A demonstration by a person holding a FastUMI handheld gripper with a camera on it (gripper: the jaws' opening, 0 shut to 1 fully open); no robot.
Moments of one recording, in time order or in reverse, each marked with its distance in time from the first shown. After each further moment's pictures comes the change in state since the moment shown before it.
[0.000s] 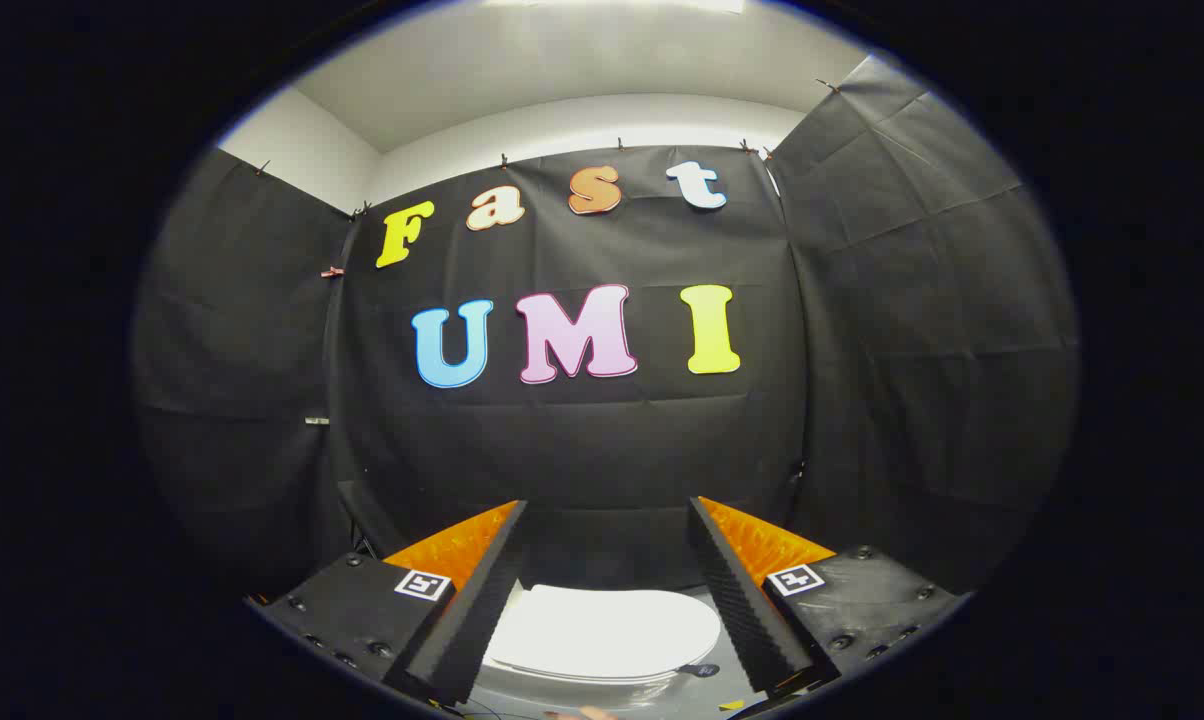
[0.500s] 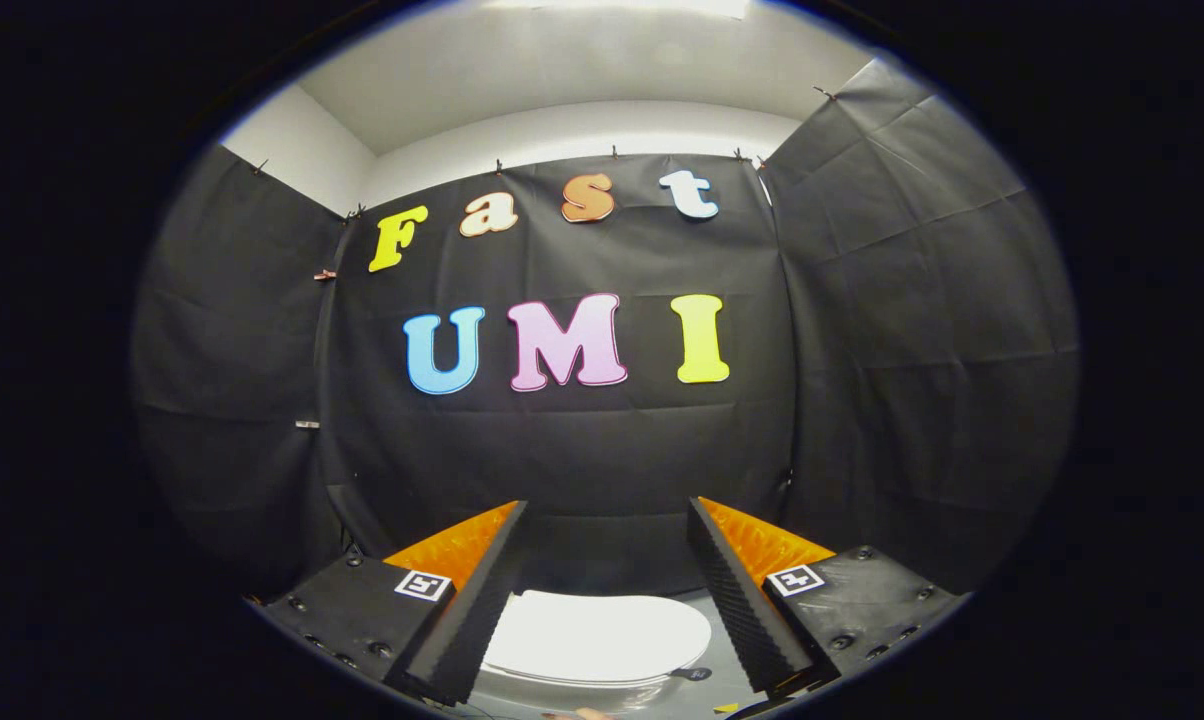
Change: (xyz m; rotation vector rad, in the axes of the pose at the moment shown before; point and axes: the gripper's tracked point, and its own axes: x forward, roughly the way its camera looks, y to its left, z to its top) arm -0.003 -0.003 0.001 -0.016 -0.001 -0.028
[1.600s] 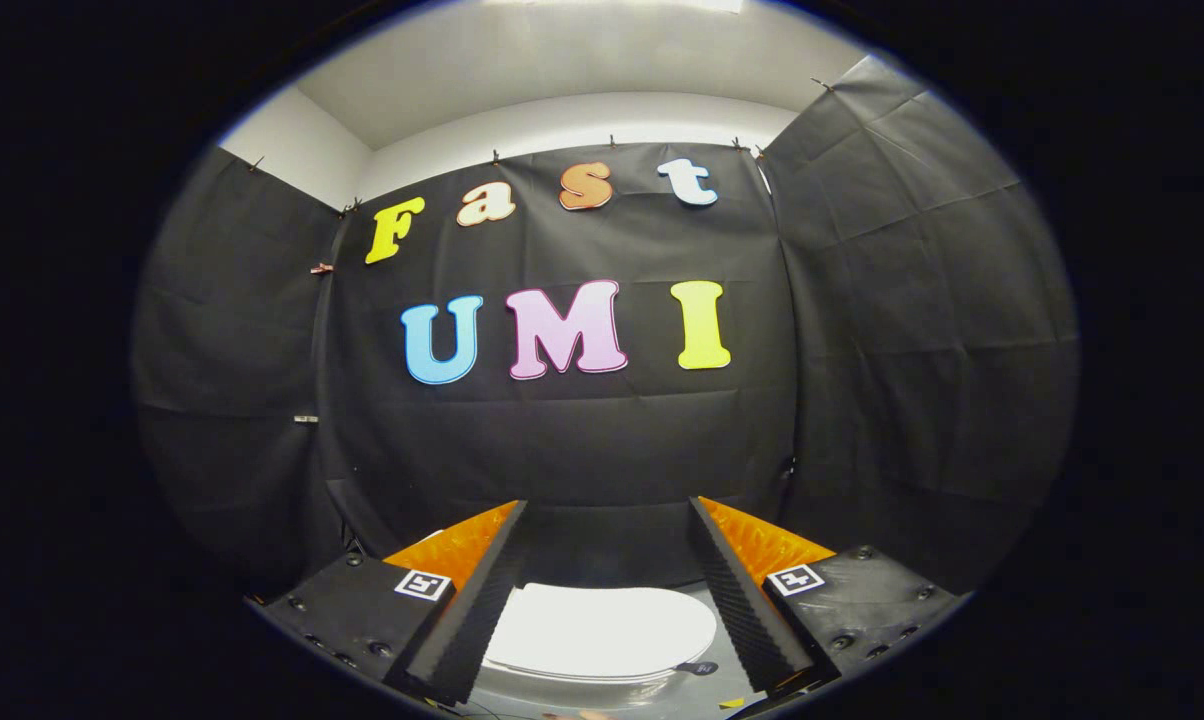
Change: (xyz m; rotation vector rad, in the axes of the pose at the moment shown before) arm 0.005 -0.005 -0.012 0.022 0.019 -0.019
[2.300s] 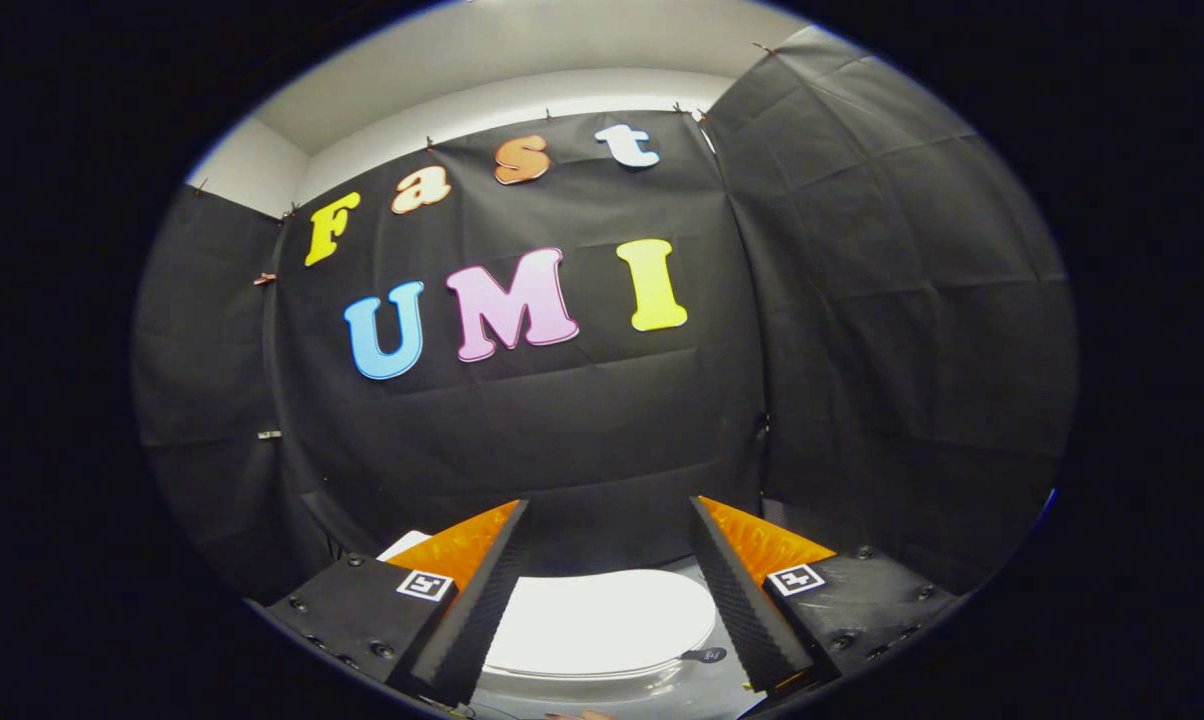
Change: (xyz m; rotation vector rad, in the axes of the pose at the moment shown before) arm 0.047 -0.054 -0.053 0.132 0.098 -0.122
